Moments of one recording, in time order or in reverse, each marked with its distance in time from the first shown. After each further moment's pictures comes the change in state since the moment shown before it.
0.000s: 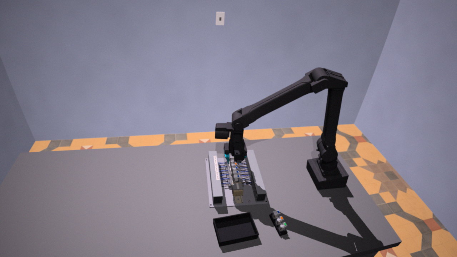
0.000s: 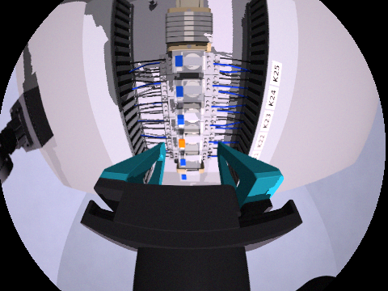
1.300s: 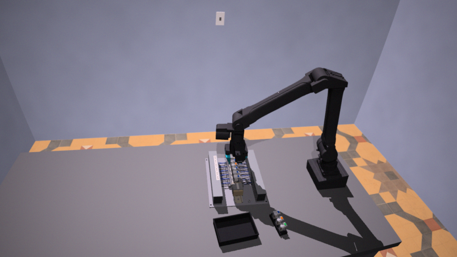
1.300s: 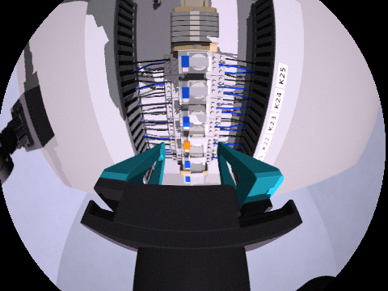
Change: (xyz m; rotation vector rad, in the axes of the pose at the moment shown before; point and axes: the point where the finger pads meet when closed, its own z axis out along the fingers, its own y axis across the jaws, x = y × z) arm -0.001 0.005 0.003 -0.011 -0.002 0.000
